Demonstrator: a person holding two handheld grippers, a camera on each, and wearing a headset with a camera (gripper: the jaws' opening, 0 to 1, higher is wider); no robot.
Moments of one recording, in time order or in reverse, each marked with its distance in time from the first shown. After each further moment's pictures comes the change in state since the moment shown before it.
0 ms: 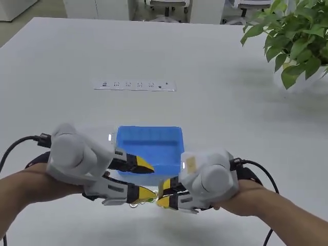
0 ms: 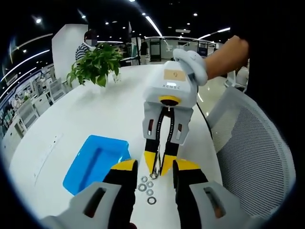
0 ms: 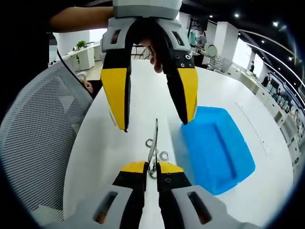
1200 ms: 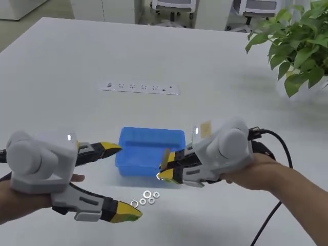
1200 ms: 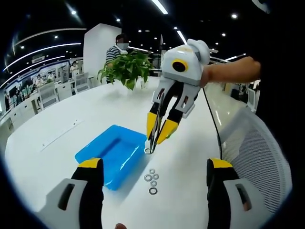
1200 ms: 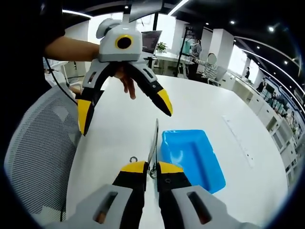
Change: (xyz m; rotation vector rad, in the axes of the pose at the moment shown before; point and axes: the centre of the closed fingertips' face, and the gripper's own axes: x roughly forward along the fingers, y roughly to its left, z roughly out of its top) left arm -0.040 0.012 -0.013 -0.197 -0.129 0.187; right arm -0.042 -0.041 0.049 -0.010 -0.068 -0.048
